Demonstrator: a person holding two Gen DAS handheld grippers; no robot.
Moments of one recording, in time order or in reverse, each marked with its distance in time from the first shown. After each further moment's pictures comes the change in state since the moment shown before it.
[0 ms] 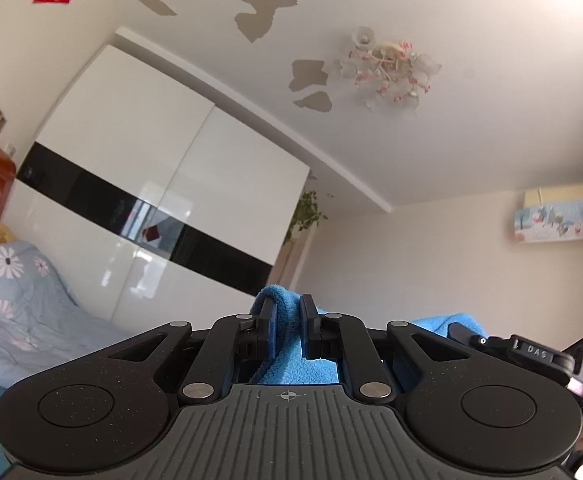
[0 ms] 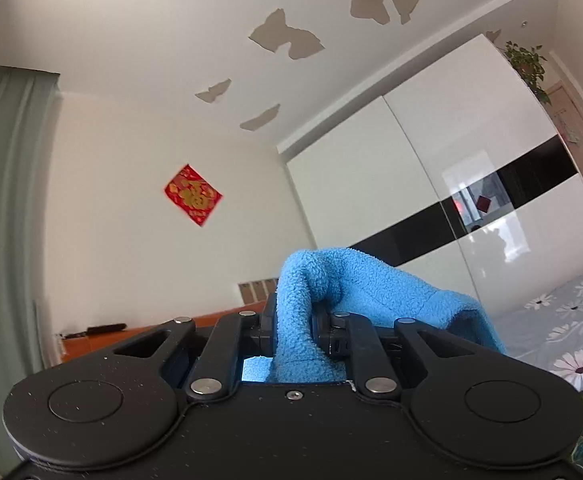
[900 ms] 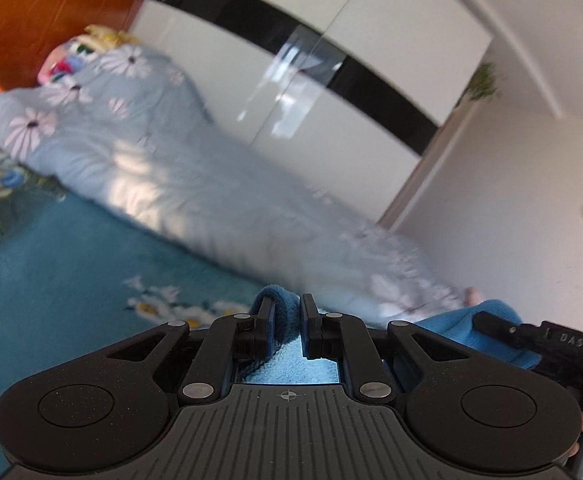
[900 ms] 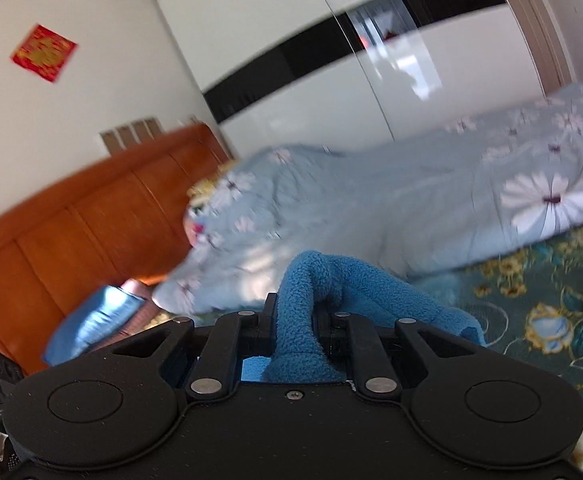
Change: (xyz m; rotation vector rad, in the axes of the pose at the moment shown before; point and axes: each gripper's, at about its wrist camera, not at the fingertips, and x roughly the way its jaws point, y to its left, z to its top) left arm 0.202 0.282 -0.217 -0.223 0.483 0.444; right arm 0.235 -0.217 -0.217 0.156 0.532 -0.335
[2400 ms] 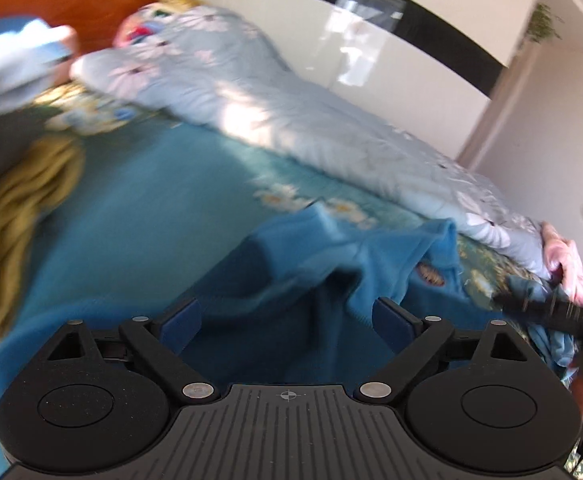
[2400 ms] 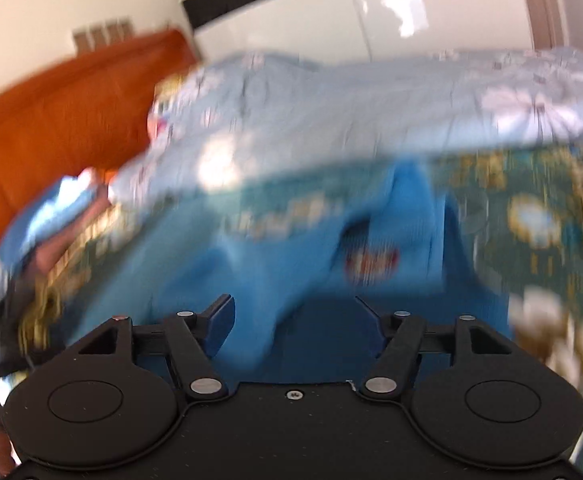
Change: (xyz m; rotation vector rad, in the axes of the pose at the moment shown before) left arm -0.139 0.039 -0.091 -0.004 0.133 0.241; right arm -0.014 0.016 -0.123 -0.113 0.278 -0.118
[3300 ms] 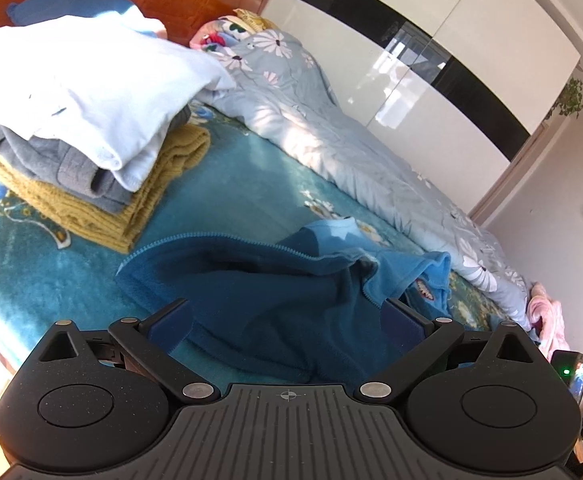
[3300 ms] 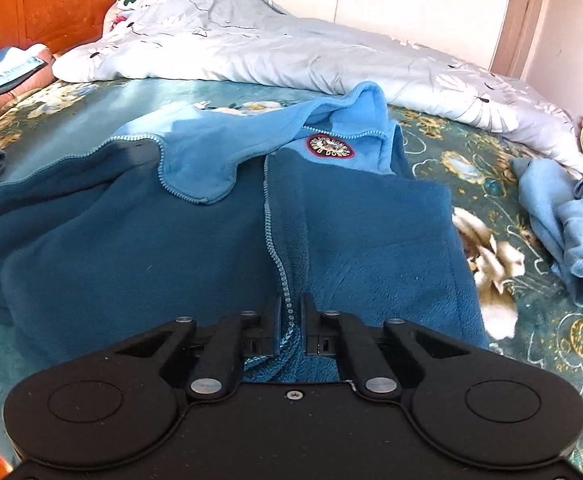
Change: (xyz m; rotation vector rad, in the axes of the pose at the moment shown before) left arm -0.113 0.042 -0.040 -0.170 -0.083 0.016; right arm -0.013 0.055 -0.078 -0.209 0.107 -0.340
